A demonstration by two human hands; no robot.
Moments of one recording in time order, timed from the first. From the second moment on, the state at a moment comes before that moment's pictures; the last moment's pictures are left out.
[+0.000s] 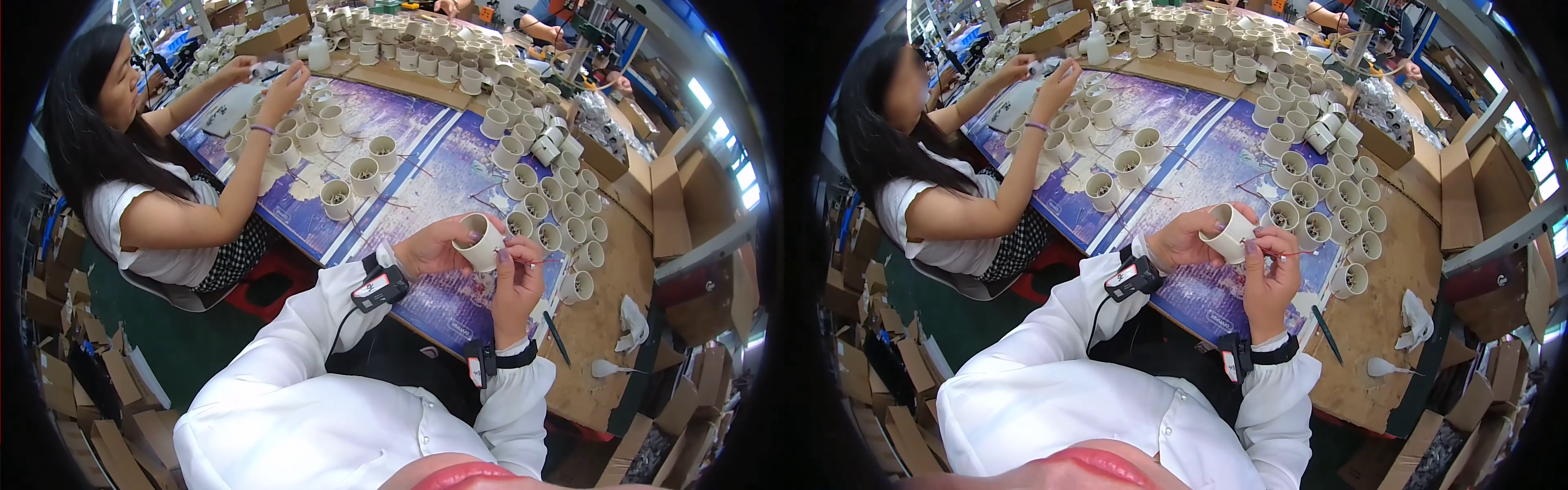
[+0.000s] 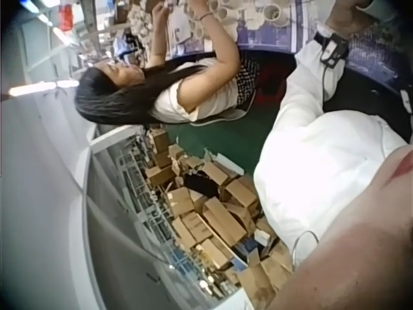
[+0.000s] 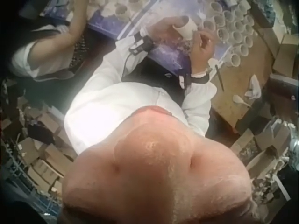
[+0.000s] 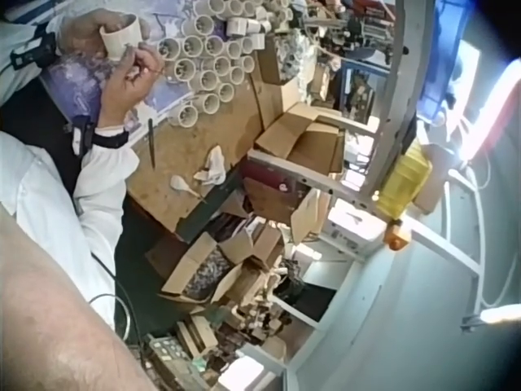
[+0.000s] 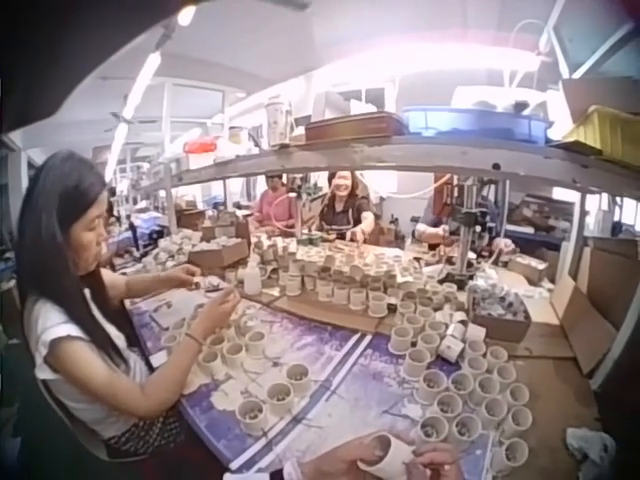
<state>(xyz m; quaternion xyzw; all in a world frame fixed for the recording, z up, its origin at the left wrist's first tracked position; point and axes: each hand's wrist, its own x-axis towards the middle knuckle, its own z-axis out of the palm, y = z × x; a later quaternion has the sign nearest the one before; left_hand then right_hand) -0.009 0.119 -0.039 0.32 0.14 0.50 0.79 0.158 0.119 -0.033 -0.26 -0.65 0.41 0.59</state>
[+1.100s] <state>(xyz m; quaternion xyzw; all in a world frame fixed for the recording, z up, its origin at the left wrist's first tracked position) -0.010 0.118 -0.048 0.32 0.12 0.51 0.79 0.157 0.115 -0.031 -0.24 -0.63 0.46 0.58</state>
